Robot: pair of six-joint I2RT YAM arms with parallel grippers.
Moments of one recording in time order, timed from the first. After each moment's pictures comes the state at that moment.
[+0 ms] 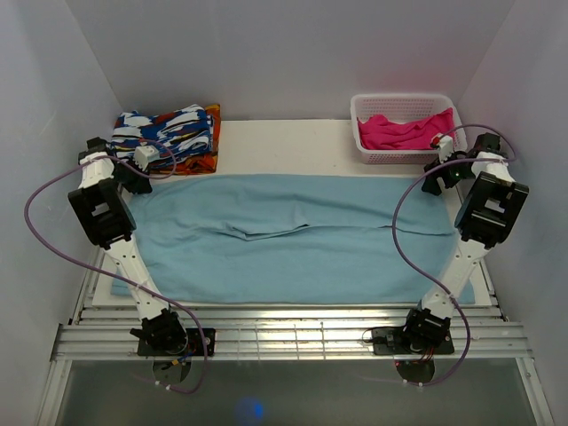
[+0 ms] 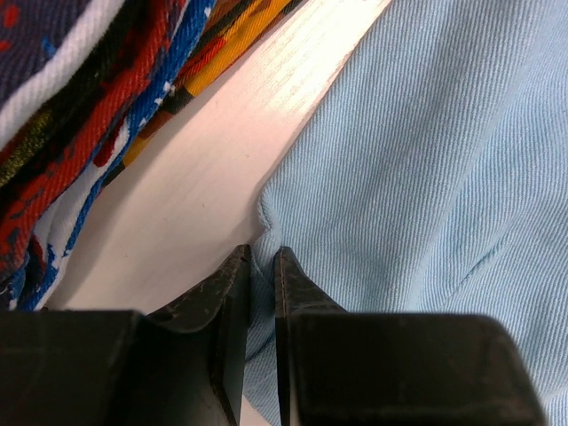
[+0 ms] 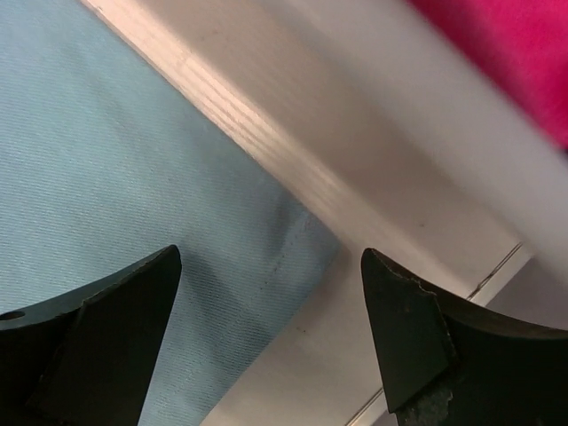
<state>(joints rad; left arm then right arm) 0.45 2.39 2.01 -0.94 0.60 1.19 -0.40 2.28 1.82 -0.69 -0.68 -1.07</state>
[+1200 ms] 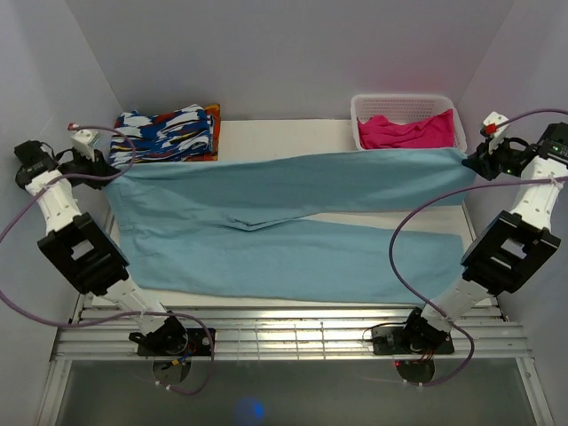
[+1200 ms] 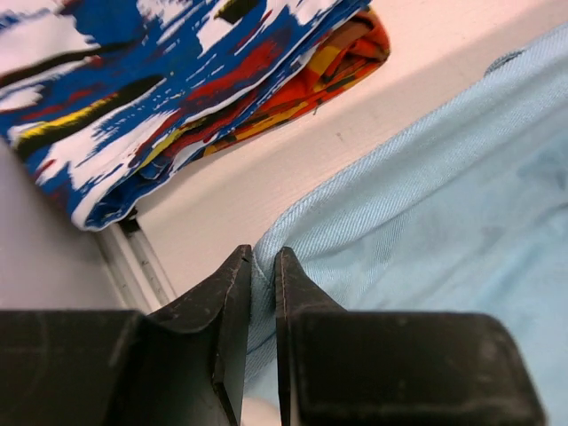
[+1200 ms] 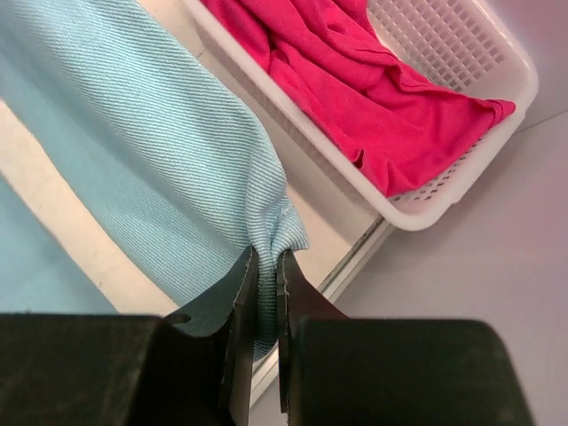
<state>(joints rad) 0.65 1.90 1.71 -0.78 0.96 0.87 -0.58 1.79 1.73 -0.90 -0.99 -1.20</state>
